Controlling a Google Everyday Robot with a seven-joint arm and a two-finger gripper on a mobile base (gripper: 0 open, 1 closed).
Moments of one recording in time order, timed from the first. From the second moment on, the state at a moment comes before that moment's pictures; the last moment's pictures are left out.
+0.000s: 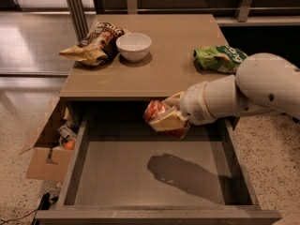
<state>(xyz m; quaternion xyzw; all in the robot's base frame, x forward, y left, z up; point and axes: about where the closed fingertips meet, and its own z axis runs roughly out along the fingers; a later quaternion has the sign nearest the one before) 0.506 -0.042 0.817 -0.49 0.76 0.23 0.37</state>
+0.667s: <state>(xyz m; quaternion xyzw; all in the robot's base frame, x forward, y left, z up) 0.488 -0.003 0.740 -0.48 0.76 0.26 0.36</state>
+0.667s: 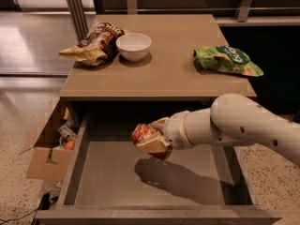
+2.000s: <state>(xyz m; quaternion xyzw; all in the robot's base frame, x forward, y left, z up) 0.522 0.016 0.636 -0.51 0.77 0.20 0.34</state>
